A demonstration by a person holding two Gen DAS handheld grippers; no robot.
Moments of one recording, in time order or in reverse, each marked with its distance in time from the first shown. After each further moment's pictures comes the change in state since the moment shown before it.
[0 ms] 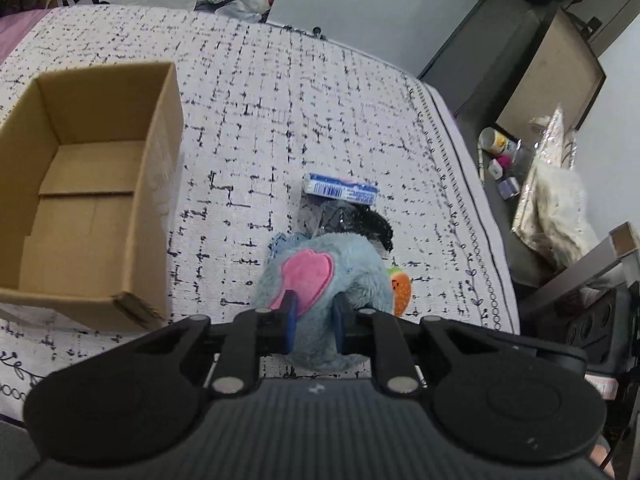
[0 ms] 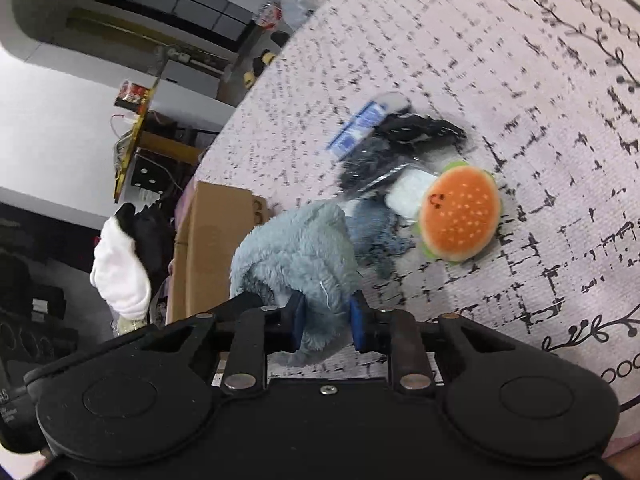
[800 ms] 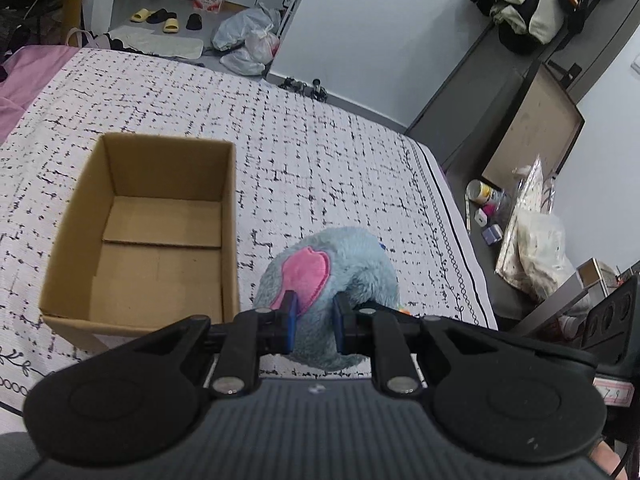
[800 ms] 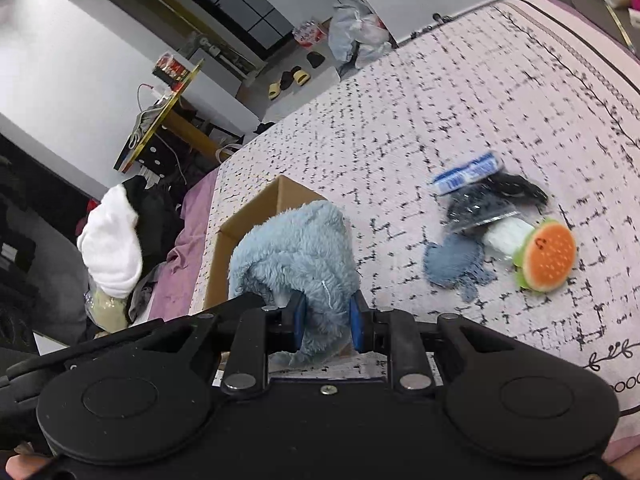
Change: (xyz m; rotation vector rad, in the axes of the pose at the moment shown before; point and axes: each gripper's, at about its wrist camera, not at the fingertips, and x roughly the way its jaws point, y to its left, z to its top) left arm -0.078 0.044 0.007 -0.012 -0.145 -0.033; right arm 0.004 0.114 -0.022 -0.230 -0.098 -0.098
